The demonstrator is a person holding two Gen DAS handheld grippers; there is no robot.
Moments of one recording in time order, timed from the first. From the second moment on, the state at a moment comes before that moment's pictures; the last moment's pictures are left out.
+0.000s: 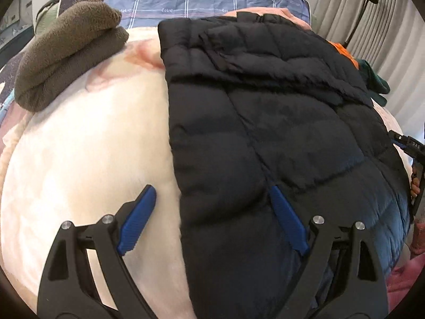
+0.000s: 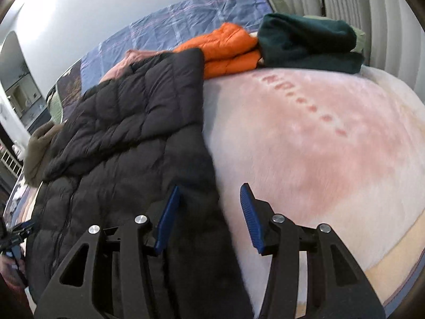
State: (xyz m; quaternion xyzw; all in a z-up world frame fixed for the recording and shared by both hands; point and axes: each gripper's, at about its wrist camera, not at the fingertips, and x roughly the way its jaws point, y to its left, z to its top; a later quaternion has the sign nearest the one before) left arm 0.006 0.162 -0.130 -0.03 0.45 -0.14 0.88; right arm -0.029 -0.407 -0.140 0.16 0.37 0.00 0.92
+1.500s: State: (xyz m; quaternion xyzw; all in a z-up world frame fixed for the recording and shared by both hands) left arm -0.194 0.209 0.021 -0.13 0.16 -0.23 0.95; right arm -0.253 -0.432 -0.006 0.22 0.10 0.15 0.96
